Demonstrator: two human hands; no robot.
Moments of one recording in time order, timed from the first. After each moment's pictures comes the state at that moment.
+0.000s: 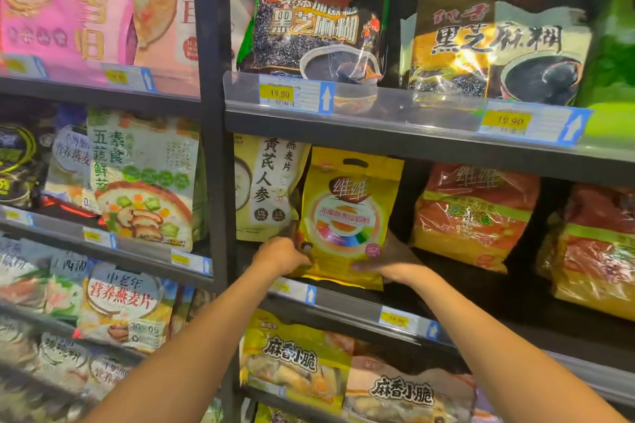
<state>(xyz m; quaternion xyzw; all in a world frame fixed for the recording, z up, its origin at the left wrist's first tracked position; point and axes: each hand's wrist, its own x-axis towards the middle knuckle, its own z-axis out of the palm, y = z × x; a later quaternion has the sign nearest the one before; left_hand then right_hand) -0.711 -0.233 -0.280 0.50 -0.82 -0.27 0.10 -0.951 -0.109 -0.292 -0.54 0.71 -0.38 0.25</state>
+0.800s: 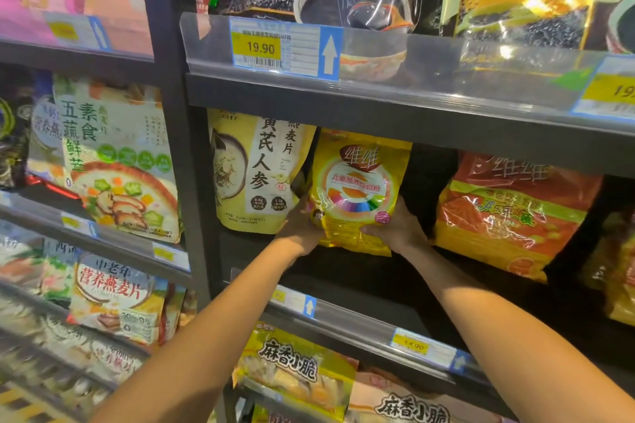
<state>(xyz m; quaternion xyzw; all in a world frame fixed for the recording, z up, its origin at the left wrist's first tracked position) -0.770 -0.272 -0.293 0.42 -0.75 -0.42 0.29 -0.991 -0.201 -0.303 -0.46 0.79 -0.38 0.12</state>
